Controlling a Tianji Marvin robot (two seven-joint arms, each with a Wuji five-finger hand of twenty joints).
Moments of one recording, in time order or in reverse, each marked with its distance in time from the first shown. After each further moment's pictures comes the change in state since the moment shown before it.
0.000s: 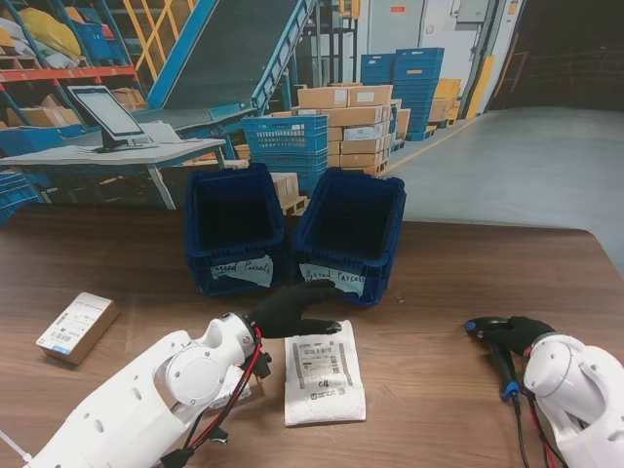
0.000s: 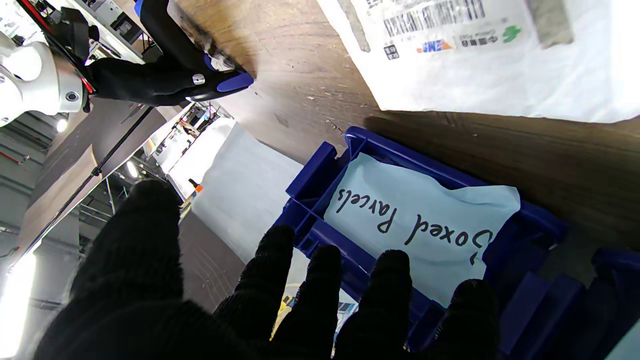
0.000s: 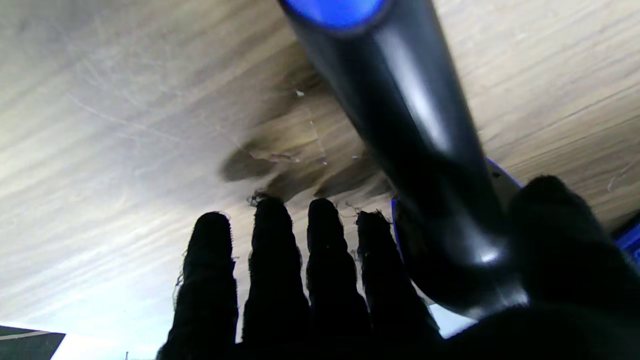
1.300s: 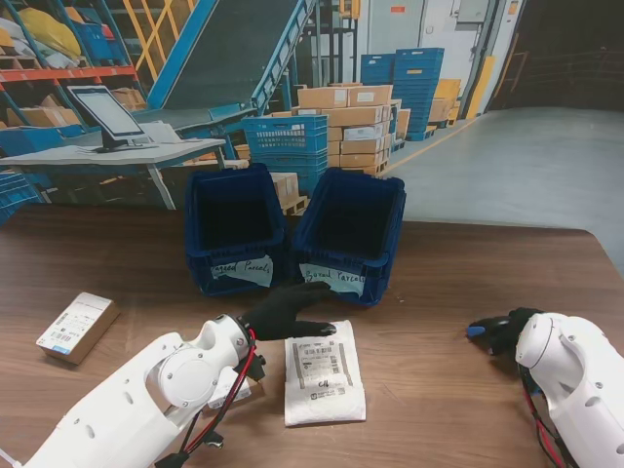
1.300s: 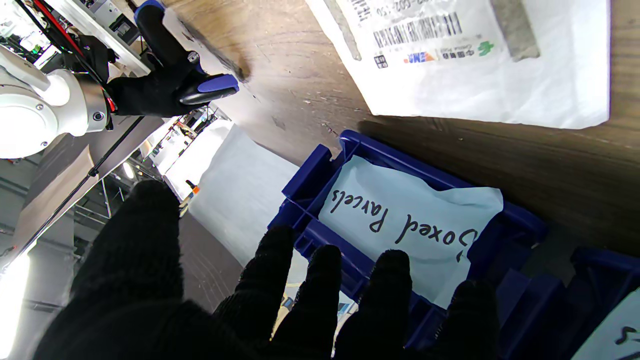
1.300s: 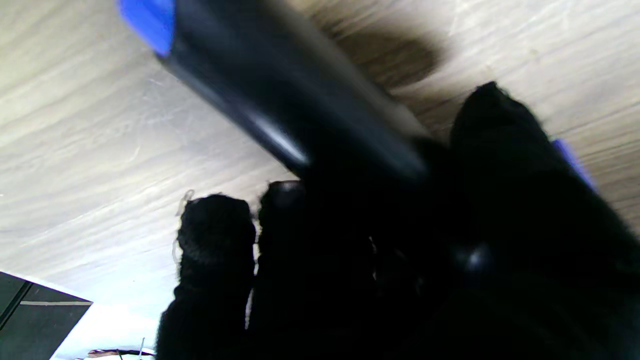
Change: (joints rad) left arm 0.031 0.013 -0.036 -0.031 0.000 0.004 -0.032; right arm 0.146 0.024 -0.089 0.089 -0.146 0.056 0.161; left_hand 0.000 0.000 0.000 0.000 0.000 0.000 0.000 0.000 0.000 0.000 0.000 0.000 0.000 0.000 0.000 0.000 0.000 0.000 0.000 0.000; right_hand 0.292 -0.386 0.154 -0.077 0.095 -0.164 0.872 0.492 0.336 -0.155 0.699 0.554 0.488 -0.168 1.025 0.627 0.565 -0.101 0.792 0.308
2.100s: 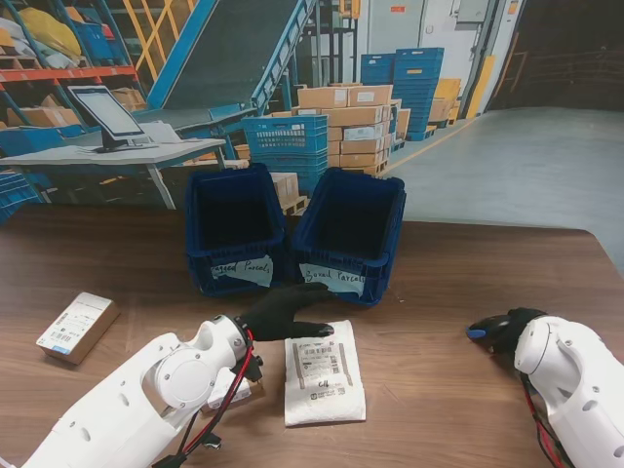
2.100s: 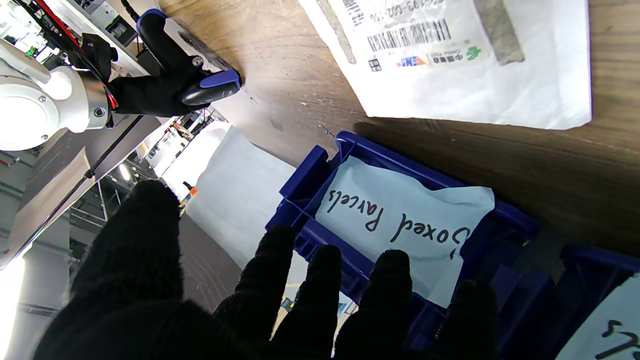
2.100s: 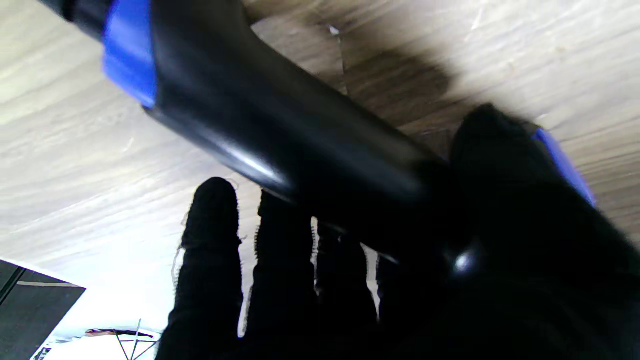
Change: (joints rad) left arm 0.015 0.007 -0.016 -0.020 0.007 0.011 -0.014; right arm -0.009 -0.001 -0.008 0.019 -0.008 -0.029 -0.059; left_hand 0.000 0.000 0.000 0.000 0.000 0.000 0.000 0.000 0.000 0.000 0.000 0.000 0.000 0.000 0.000 0.000 0.000 0.000 0.000 0.000; right_hand -0.036 0.082 0.024 0.012 -0.024 -0.024 -0.248 -0.300 -0.217 0.069 -0.263 -0.183 -0.260 0.091 -0.481 -0.198 -0.355 0.092 -0.431 -0.138
